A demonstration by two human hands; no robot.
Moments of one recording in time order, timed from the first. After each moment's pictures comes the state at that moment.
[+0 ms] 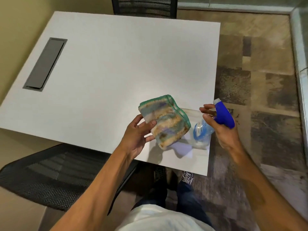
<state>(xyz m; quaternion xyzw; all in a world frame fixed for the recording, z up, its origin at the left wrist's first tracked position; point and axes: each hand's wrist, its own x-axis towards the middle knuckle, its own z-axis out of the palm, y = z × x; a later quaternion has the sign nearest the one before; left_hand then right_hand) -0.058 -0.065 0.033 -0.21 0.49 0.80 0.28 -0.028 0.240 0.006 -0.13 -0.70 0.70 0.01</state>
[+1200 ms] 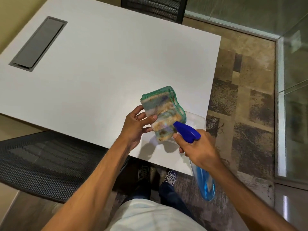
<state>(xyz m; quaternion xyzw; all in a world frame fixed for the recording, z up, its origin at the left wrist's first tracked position) -0.061 -0.067 0.032 -0.16 0.53 0.80 0.22 0.012 0.144 0.100 -0.14 -0.87 0.45 -0.14</state>
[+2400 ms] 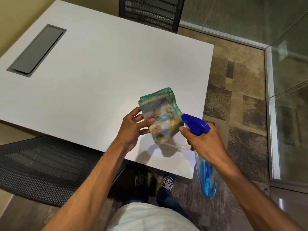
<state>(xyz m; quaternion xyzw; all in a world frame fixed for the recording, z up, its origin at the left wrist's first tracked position) -0.062 -0.075 0.045 -0.11 0.54 0.81 0.22 0.000 0.150 0.140 -0.19 -0.86 0.46 -0.11</state>
